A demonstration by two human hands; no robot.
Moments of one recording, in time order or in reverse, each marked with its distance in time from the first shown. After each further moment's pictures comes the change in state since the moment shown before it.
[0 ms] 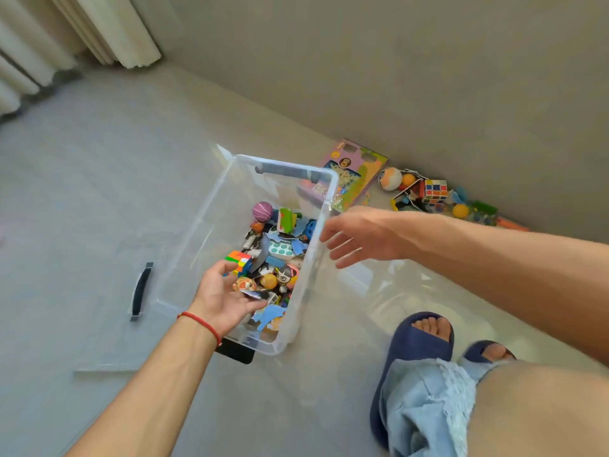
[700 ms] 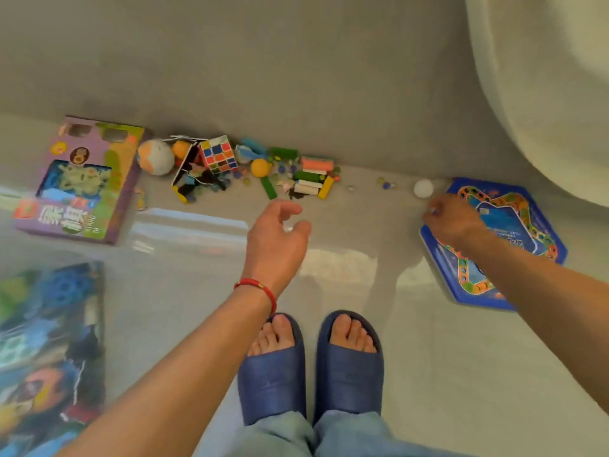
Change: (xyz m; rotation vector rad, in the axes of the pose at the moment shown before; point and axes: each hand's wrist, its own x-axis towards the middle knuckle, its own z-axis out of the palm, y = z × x) left_hand 0.066 -0.231 0.371 1.108 -0.464 0.542; right_hand -0.039 0.394 -0.347 -0.238 1.070 0.408
